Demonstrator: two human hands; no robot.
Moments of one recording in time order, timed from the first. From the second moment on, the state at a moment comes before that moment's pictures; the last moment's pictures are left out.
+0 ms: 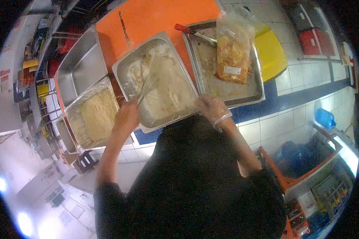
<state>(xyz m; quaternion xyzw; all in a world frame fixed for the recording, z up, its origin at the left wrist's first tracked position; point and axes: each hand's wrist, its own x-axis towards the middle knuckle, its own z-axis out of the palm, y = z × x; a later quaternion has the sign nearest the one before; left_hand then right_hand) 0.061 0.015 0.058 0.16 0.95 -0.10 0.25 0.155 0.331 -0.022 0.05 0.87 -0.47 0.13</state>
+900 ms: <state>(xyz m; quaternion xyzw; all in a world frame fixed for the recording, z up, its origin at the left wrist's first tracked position) 0.053 0.030 0.108 0.10 0.97 -0.06 0.20 0.152 0.331 -0.012 0.07 0.87 -0.47 0.16</state>
